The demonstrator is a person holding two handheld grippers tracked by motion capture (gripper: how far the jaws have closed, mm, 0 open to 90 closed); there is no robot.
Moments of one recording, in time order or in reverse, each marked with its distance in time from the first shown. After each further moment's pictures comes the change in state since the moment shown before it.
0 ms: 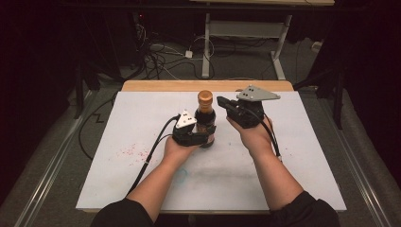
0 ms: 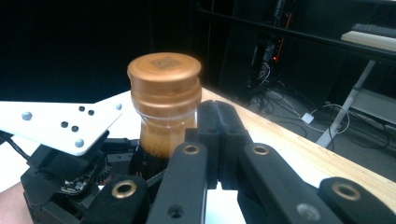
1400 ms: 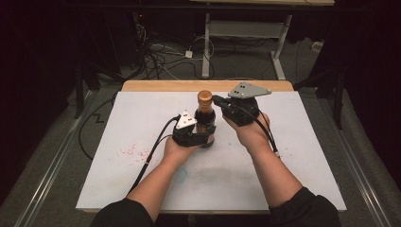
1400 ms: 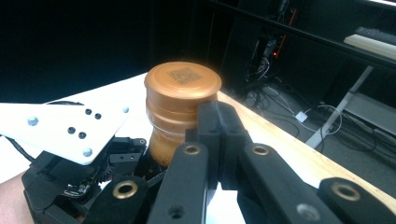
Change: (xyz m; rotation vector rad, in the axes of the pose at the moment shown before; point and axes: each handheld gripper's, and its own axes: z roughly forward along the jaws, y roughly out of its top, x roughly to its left) left arm 0.000 -0.002 0.000 -0.005 0.003 0.013; right arm 0.010 0.015 0.006 0.056 -0.008 -0.086
